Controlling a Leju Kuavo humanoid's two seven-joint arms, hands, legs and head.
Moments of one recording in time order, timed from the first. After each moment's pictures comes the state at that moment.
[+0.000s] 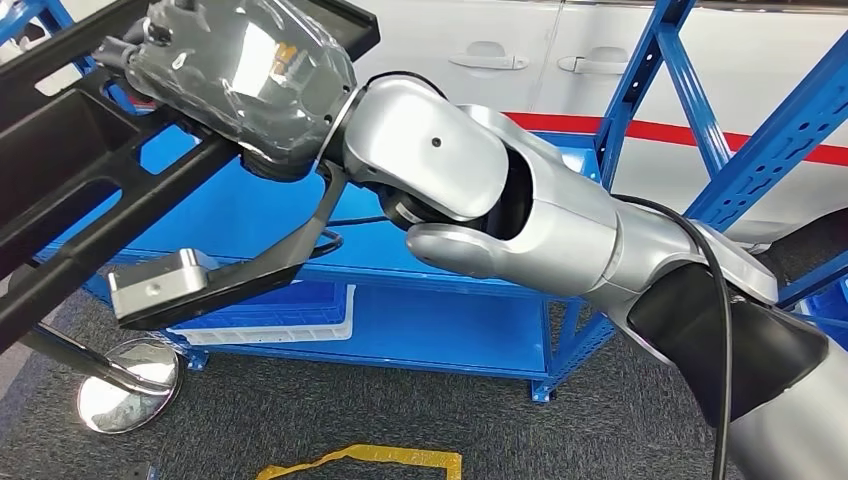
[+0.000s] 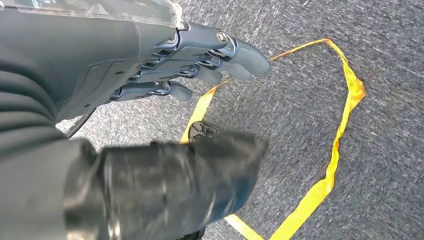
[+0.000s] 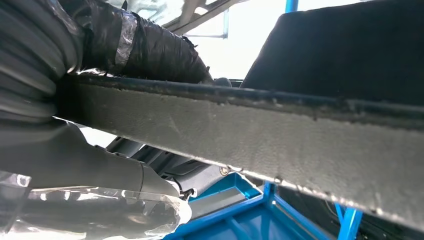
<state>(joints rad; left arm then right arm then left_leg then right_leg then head) -0.06 0.13 -0.13 -0.17 0.55 0.15 -0.05 -1.31 -0.14 1.03 -1.38 0.80 0.27 0.01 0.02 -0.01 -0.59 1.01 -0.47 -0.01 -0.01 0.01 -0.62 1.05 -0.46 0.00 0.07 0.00</state>
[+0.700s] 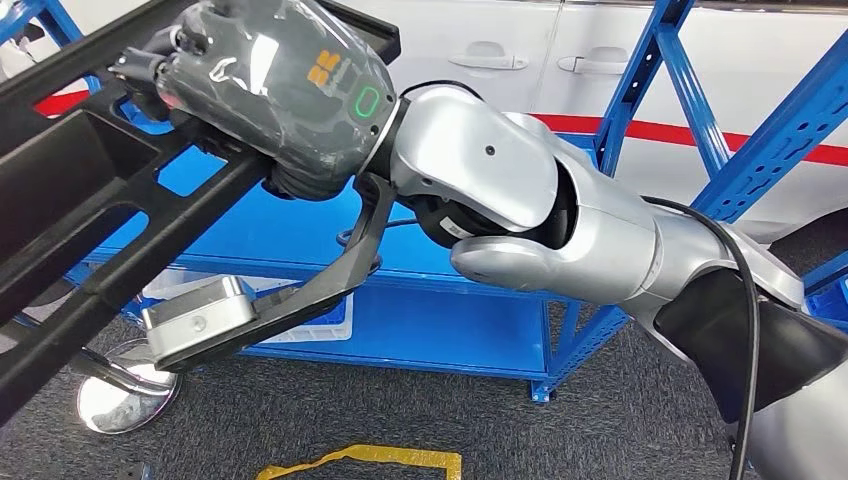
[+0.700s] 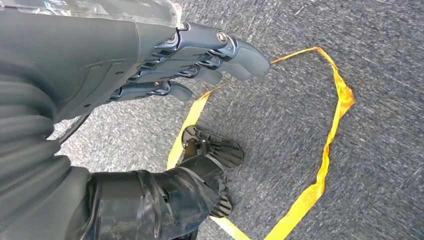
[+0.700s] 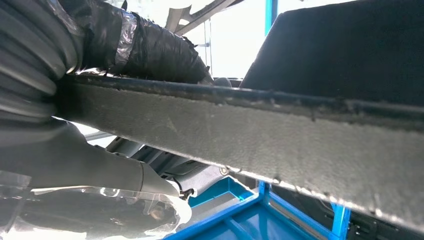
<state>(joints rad) -0.06 0.14 -0.13 -0.17 0.55 0.15 -0.07 -1.29 -0.22 1.02 -1.51 0.70 0.26 0.02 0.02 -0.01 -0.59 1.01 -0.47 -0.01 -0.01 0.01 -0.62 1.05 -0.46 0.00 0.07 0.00</state>
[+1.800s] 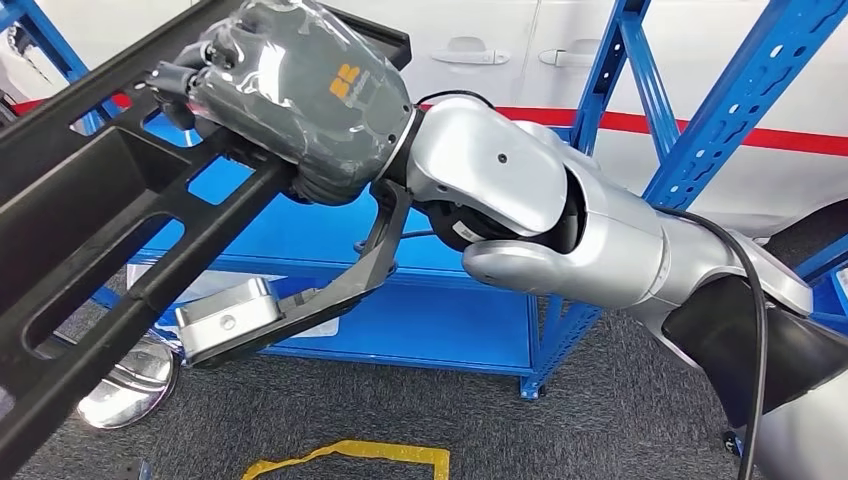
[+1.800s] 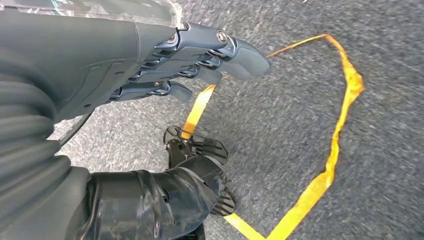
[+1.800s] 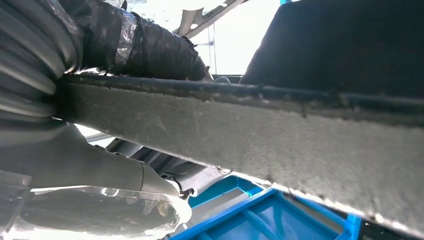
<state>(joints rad) -0.07 0.15 -0.13 -0.17 0.55 0.15 -0.06 -1.27 -0.24 1.01 -1.52 0.70 0.26 0.00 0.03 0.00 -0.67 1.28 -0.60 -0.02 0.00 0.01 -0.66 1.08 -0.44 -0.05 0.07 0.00</state>
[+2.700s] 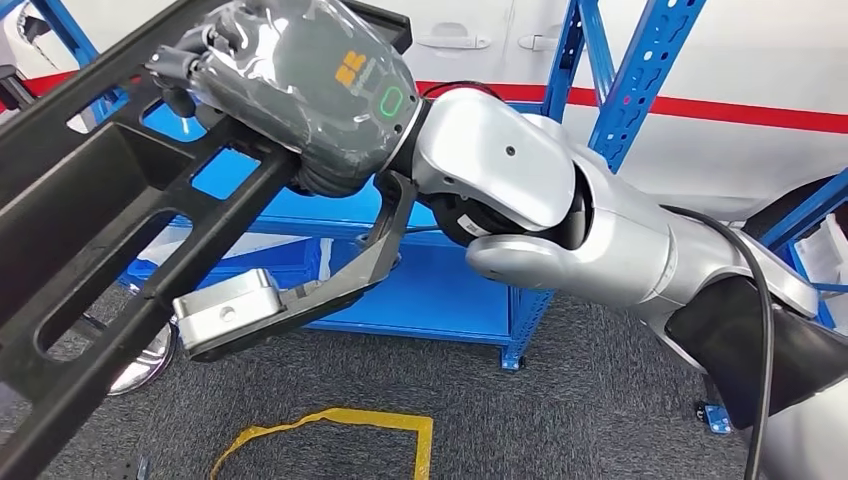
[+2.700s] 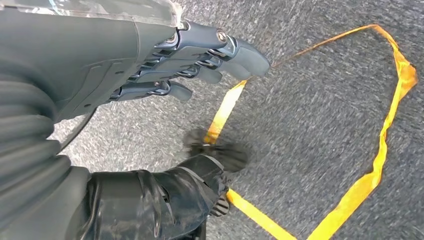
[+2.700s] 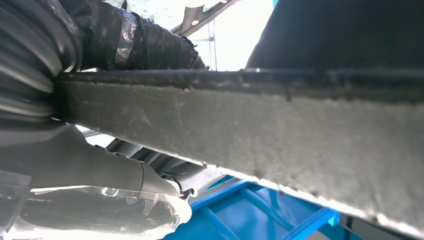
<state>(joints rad) -0.07 0.17 -0.13 -0.17 0.55 0.15 -0.05 -1.28 -0.23 1.00 -1.51 0.70 0.26 0.00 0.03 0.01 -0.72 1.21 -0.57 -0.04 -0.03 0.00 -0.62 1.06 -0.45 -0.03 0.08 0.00</state>
